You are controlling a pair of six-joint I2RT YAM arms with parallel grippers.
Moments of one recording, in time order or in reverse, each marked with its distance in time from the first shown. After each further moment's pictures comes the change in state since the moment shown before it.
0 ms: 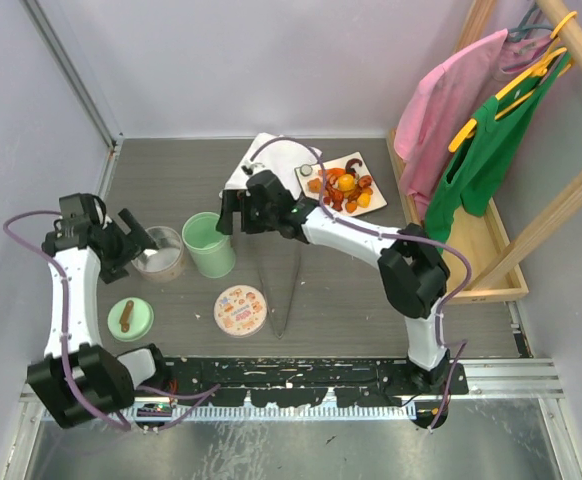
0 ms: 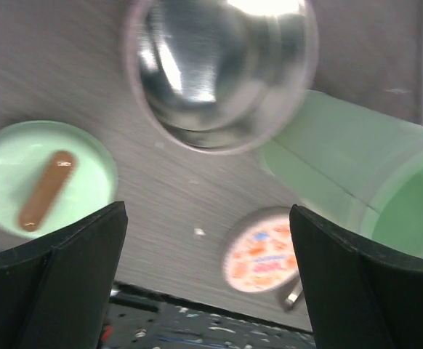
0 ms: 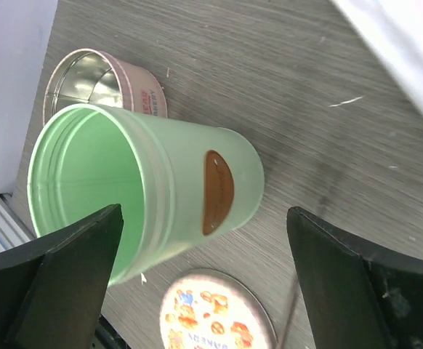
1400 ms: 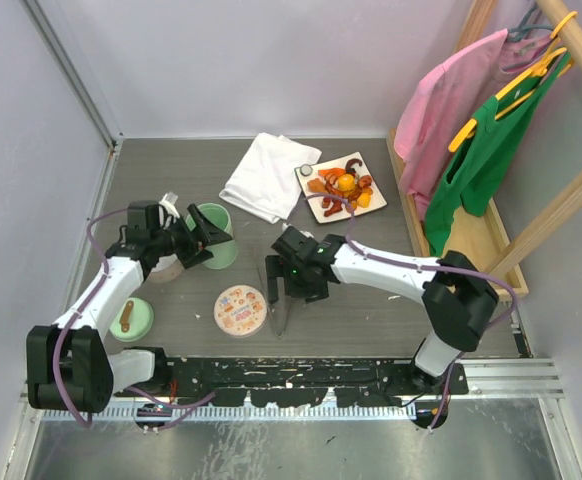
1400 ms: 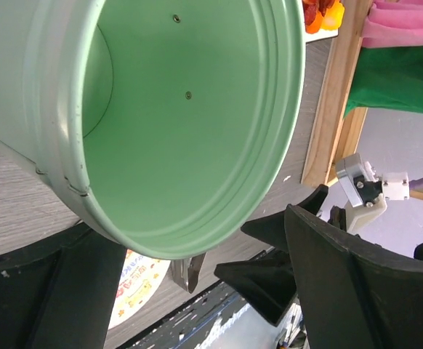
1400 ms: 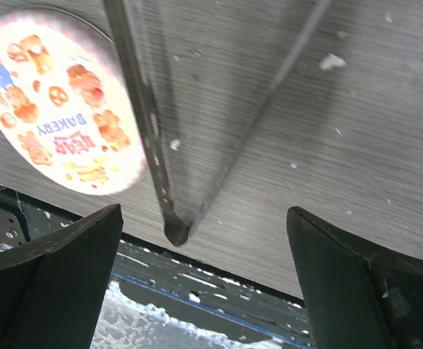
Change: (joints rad) left arm -0.394 0.011 -0.325 0.711 0.512 -0.352; right arm 0.083 -0.368 -0.466 -0.475 0.030 0.174
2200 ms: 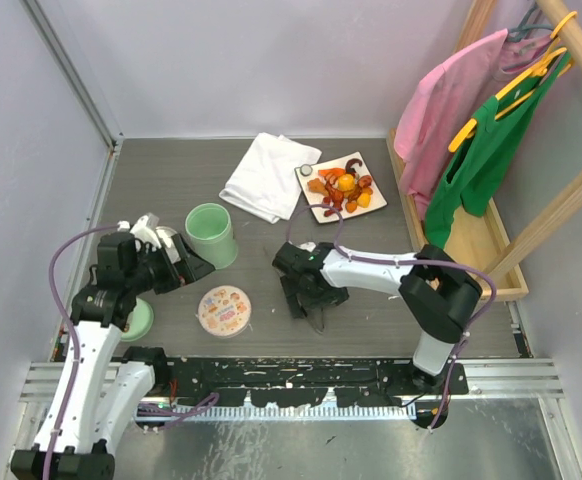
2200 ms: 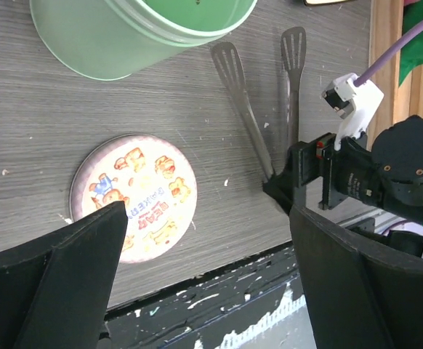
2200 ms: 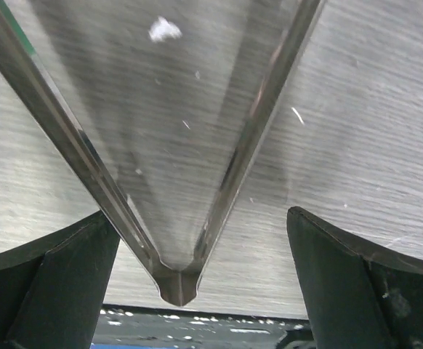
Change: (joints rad) left arm -0.001 -0.496 -0.002 -0.446 -0.143 0.237; right arm 0.029 0.150 0.021 -0.149 0.233 -0.181
